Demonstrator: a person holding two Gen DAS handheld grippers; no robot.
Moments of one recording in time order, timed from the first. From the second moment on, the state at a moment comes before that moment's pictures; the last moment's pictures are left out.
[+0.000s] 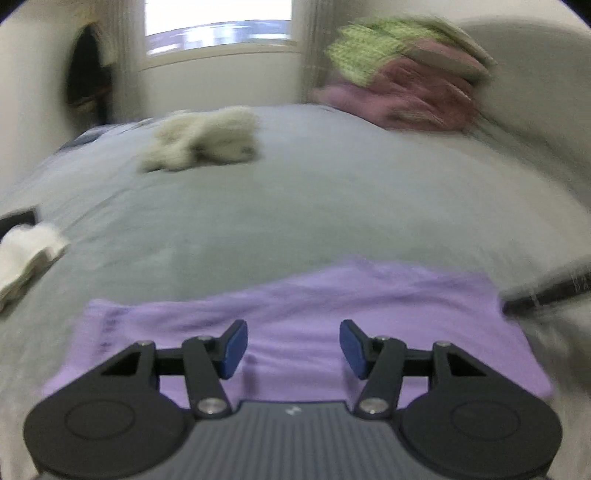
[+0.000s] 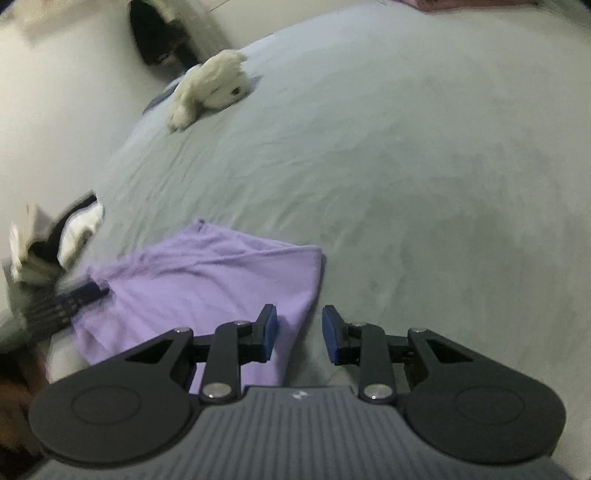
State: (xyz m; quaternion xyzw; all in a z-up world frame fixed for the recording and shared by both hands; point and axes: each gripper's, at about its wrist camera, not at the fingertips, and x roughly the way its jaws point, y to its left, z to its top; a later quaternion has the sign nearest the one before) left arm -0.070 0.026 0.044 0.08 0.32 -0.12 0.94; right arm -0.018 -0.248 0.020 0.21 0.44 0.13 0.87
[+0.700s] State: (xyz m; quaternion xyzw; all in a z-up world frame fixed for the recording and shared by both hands) left arm -0.088 -0.015 0.029 0.10 0.34 -0.18 0.92; right arm 0.006 -0.252 0.007 0.25 0.40 0.13 0.87
